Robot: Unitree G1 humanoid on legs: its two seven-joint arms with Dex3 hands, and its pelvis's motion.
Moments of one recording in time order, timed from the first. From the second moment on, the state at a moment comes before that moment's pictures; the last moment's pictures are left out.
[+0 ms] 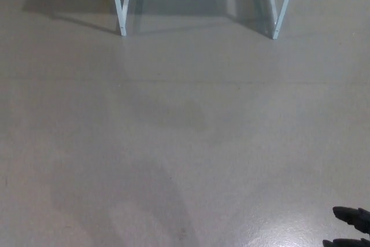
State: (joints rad) left_arm 0.22 0.41 0.35 0.63 -0.16 0.01 -0.32; right_arm 0.00 -0.32 -0.06 0.90 -0.09 -0.26 0.07
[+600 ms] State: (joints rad) left_arm 0.35 0.41 0.31 0.70 -0.16 -0.09 -0.38; right_arm 0.13 -0.34 -0.04 0.95 -0.09 -0.37 0.08
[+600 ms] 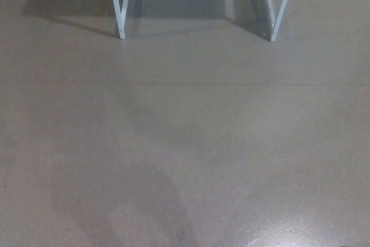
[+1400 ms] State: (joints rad) left_arm 0.33 0.42 0.29 0.80 -0.16 -0.20 -0.38; right_arm 0.11 -0.35 -0.02 1.00 -0.11 -0.41 0.10
